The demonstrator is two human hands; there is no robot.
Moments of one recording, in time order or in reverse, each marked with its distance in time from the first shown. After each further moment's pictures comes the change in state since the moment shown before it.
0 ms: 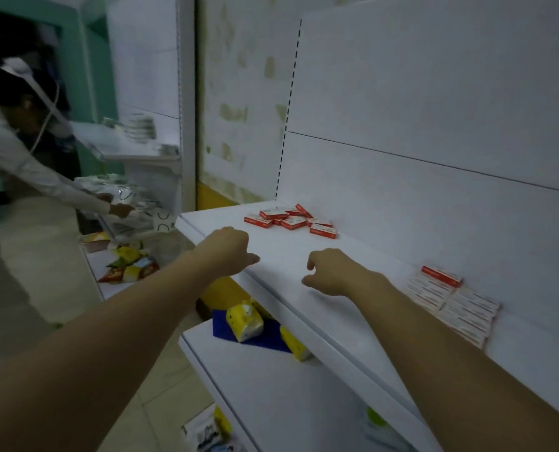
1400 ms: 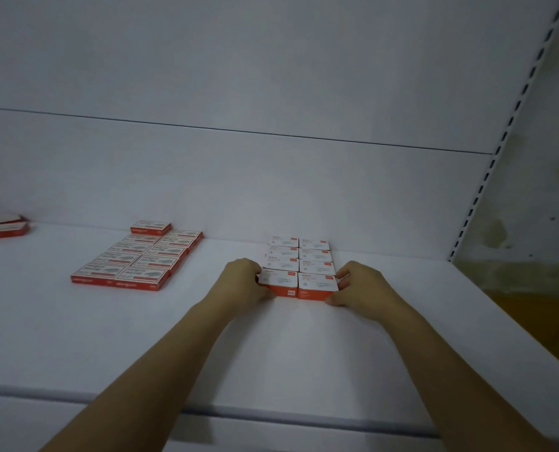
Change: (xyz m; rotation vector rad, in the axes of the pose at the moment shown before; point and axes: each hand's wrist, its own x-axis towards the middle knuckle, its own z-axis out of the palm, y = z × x) left_hand -0.100 0.434 0.106 -0.470 -0.282 0.677; right_hand -0.362 0.313 0.020 0.584 0.391 0.907
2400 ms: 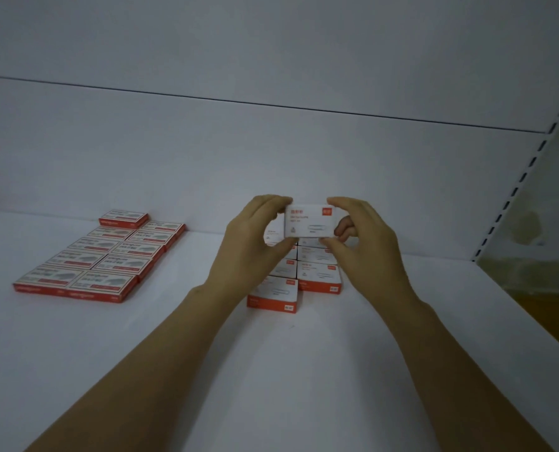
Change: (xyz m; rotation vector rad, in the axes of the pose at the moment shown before) left_hand 0.052 0.023 0.002 -0.147 0.592 0.555; right_hand 0.049 -0.018 -0.006 0.093 0.470 -0.524
